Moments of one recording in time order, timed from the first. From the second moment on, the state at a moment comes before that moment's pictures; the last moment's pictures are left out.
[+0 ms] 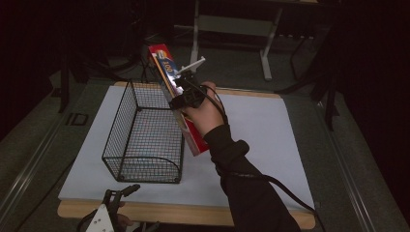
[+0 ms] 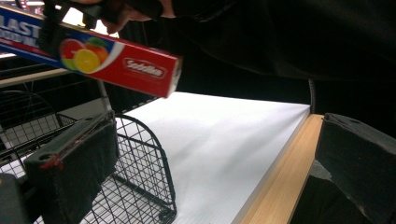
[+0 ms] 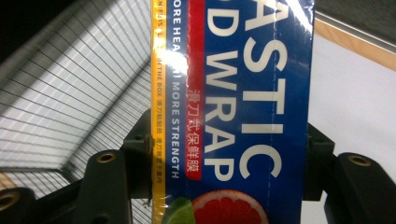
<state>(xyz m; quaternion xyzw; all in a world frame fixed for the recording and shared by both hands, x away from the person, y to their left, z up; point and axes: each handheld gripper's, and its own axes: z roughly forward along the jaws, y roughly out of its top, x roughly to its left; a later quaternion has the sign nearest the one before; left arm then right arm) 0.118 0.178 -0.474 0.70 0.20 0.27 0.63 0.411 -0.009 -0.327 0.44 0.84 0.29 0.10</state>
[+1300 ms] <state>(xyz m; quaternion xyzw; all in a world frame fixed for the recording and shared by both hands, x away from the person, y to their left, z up) 0.114 0.179 -0.474 0.71 0.19 0.27 0.63 0.398 0.084 -0.410 0.43 0.84 0.31 0.13</state>
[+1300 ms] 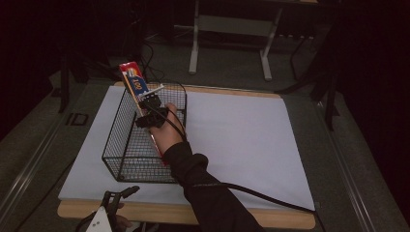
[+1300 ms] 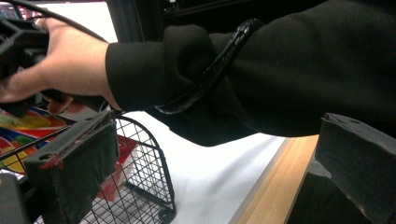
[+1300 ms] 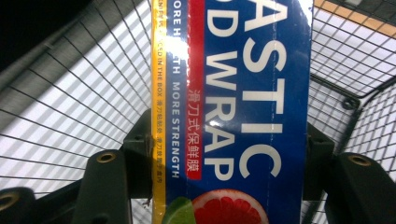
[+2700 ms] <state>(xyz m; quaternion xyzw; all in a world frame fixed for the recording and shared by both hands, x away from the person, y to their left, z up) 0.114 0.177 -0.475 0.71 0.19 0.27 0.62 0.410 0.077 -0.447 0.43 0.86 0.26 0.10</state>
